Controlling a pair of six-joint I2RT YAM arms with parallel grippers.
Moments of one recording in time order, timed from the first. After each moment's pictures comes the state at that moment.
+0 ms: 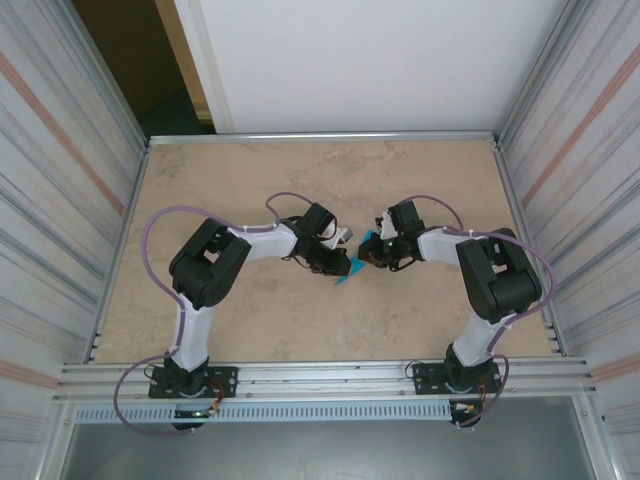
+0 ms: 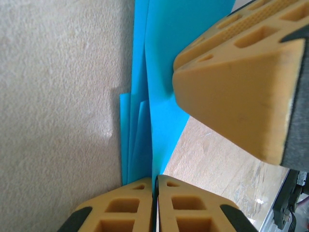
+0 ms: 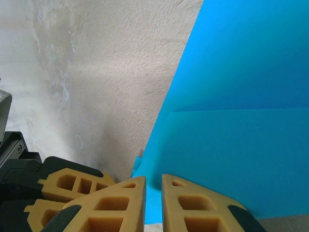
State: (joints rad) left arm -0.71 2.05 1.24 -0.29 0.61 -0.42; right arm 0.35 1.74 0.82 -0.13 -0.55 0.62
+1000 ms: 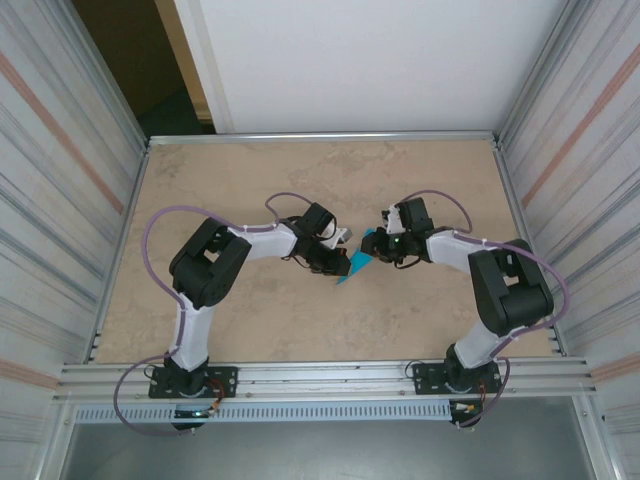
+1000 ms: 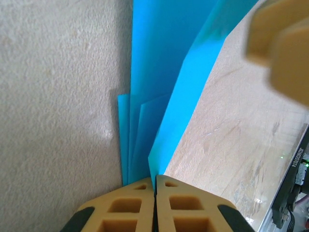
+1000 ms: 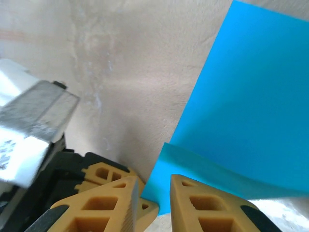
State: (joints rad) left arm -0.71 2.06 1.24 -0.29 0.62 -0.42; right arm 0.32 1.63 0.79 -0.11 -0.55 0.62
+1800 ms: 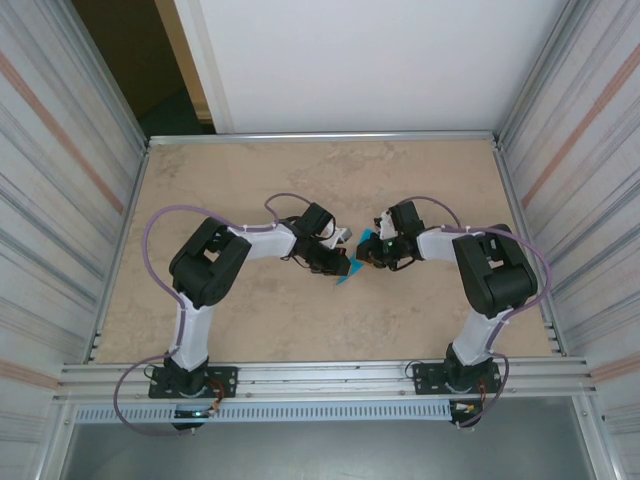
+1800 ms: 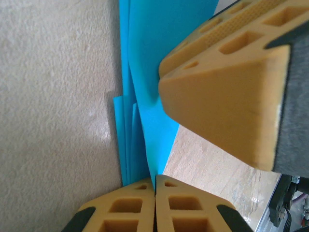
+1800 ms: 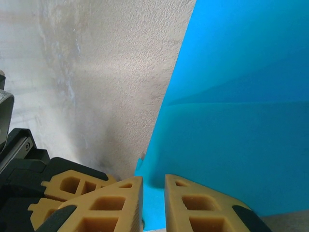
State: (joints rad) left arm -0.71 2.06 1.23 -0.27 0.64 -0.42; right arm 0.34 1.78 0.83 -0.09 -0.61 0.62
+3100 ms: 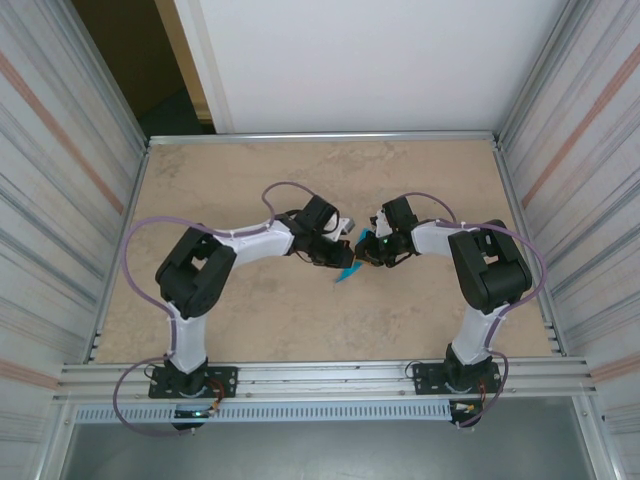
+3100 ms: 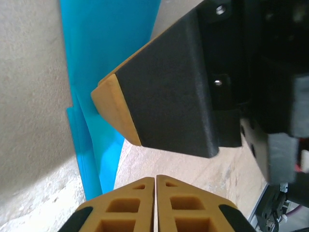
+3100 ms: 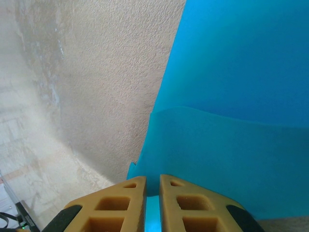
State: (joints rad) left arm -0.74 1.96 1.27 -0.33 0.54 -0.46; right arm 0.37 1.81 0.91 -0.21 -0.55 0.59
